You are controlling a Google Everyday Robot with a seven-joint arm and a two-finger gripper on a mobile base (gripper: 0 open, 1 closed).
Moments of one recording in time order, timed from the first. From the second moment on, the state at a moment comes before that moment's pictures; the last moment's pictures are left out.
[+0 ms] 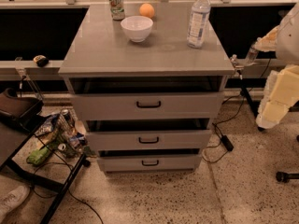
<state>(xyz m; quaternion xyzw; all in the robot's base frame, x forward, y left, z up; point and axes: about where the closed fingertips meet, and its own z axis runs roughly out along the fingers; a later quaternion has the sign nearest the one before) 0.438 -0.216 0.977 -0.60 0.78 -0.04 0.16</state>
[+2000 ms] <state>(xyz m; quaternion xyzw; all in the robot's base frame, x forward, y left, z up) 0.393 -0.212 0.658 -0.65 0.76 -0.03 0.04</state>
